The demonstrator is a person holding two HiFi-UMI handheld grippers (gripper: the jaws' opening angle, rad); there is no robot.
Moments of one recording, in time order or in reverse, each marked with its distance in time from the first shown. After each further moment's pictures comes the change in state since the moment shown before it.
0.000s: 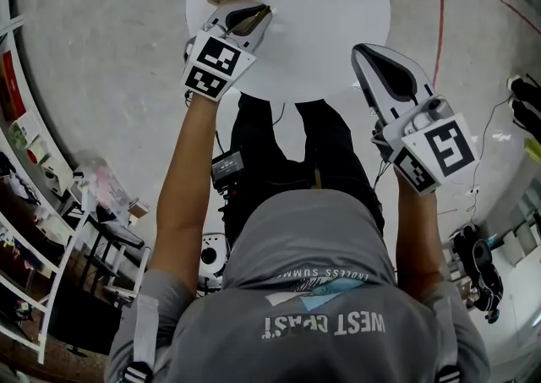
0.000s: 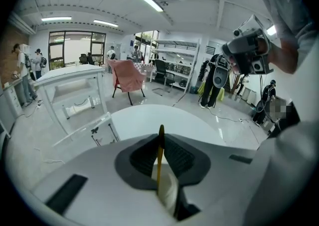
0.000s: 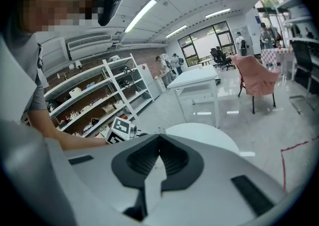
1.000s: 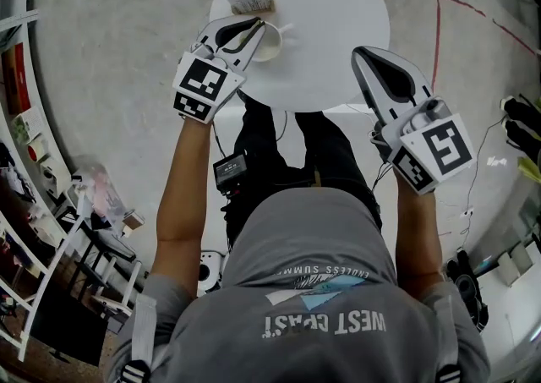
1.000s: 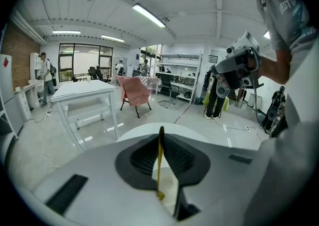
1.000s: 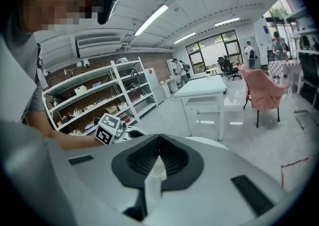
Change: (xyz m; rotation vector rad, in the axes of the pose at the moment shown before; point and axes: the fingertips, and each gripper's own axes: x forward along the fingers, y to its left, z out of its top) left arm -0.076 0.014 0.049 0.001 -0.144 0.084; right arm -0.001 0.024 0.043 -0.099 -0.058 0.025
